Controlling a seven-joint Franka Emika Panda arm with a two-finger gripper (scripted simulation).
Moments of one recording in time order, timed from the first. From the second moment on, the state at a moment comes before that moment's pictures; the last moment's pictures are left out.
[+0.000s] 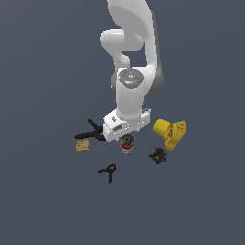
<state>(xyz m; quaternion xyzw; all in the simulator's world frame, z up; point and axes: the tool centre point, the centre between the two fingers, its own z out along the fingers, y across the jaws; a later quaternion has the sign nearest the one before) 0.000 0.021 0.136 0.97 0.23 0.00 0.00</state>
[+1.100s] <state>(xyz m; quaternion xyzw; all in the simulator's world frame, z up) -0.003 0.024 0.080 0.97 0.24 0.00 0.00</state>
